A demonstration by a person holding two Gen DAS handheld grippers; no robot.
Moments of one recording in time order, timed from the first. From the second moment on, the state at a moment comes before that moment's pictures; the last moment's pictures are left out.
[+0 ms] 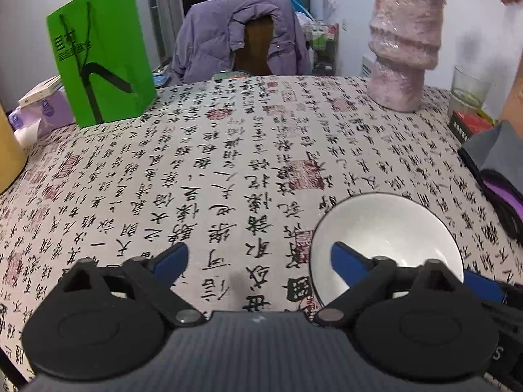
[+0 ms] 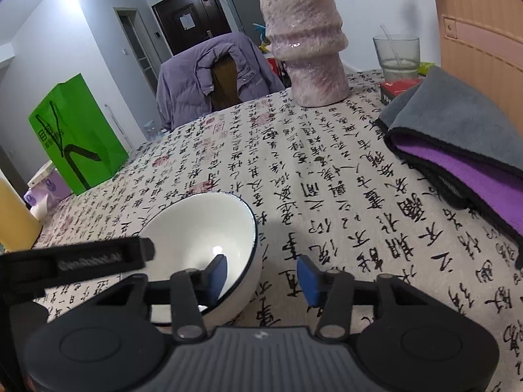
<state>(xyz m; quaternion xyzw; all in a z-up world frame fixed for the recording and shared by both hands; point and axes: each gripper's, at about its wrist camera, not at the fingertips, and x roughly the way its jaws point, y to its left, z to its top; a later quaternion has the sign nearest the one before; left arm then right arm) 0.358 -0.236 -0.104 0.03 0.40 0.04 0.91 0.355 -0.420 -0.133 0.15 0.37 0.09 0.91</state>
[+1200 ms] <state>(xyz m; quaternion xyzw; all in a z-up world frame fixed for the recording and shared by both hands) 0.362 -0.257 -0.117 0.00 0.42 -0.02 0.91 0.353 -0.418 -0.137 0.18 0.35 0.10 0.91</state>
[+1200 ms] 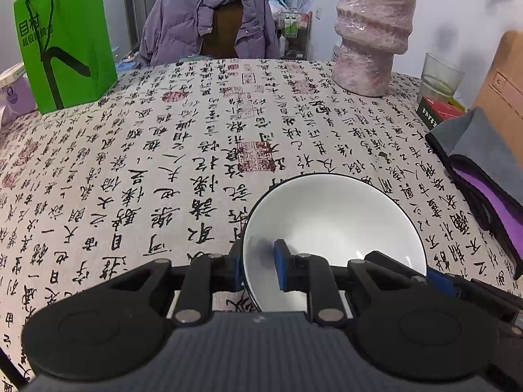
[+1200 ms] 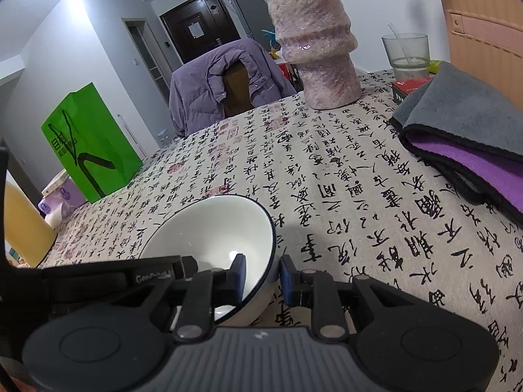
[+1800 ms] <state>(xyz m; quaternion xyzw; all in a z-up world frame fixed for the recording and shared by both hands) 0.355 -0.249 -0.110 -0.01 0.40 -0.02 0.92 0.351 -0.417 -0.136 0.19 0.34 0.12 0.91</state>
